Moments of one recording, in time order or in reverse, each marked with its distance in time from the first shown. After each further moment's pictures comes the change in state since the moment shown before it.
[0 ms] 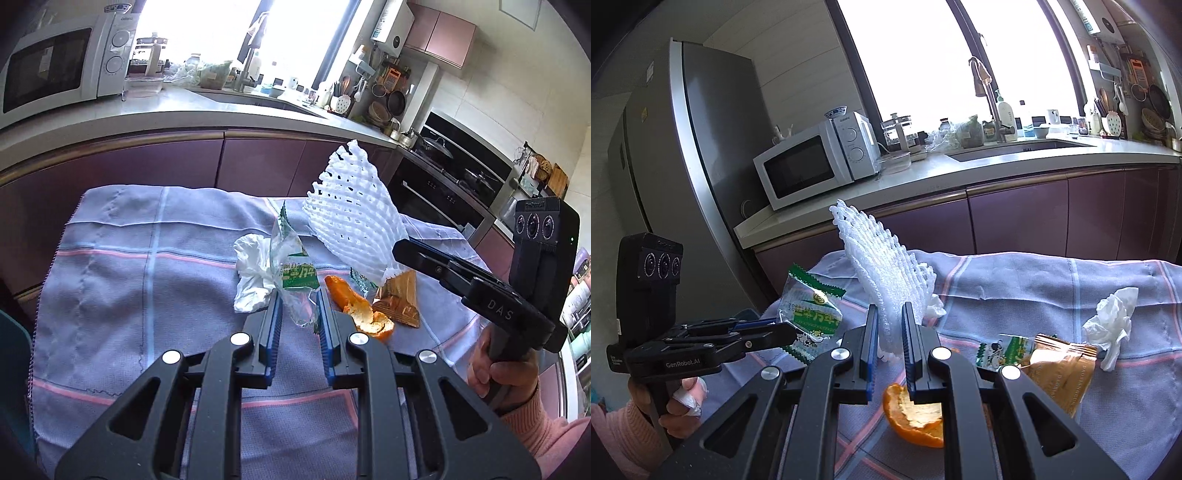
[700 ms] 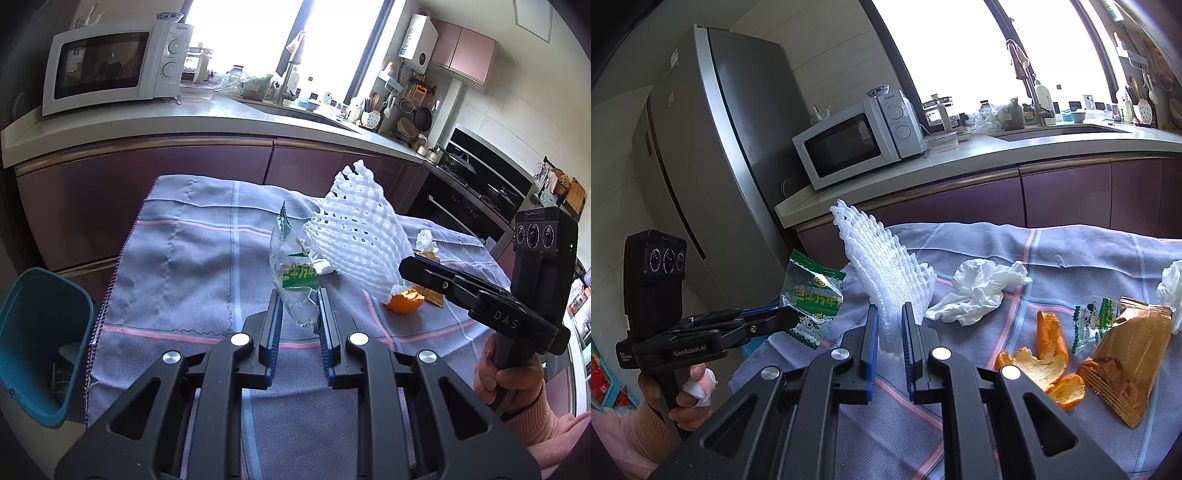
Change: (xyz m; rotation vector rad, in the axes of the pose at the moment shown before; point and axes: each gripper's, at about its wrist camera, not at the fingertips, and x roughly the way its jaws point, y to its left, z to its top) left arm -0.086 0.039 -0.043 -0.054 -0.053 0.110; right arm 0.016 0.062 -0.025 -0.011 0.059 0.129
